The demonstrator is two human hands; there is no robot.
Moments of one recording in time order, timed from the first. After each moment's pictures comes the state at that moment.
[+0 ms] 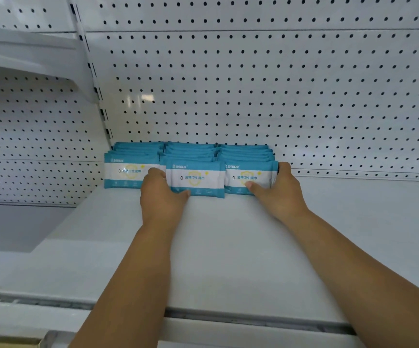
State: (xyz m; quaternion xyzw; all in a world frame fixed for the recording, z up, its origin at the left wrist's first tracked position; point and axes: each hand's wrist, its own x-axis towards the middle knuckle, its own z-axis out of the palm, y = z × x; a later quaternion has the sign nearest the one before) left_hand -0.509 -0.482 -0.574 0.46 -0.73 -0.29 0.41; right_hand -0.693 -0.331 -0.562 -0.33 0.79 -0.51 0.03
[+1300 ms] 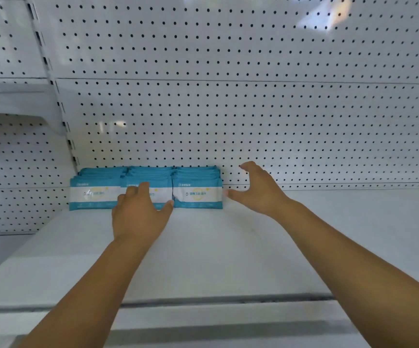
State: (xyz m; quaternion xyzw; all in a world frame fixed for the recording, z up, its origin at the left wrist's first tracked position) left_hand -0.507 -0.404 -0.533 0.44 -0.84 -0.09 0.31; right_hand -0.715 -0.244 -0.495 -0.42 0.84 -0.35 0.00
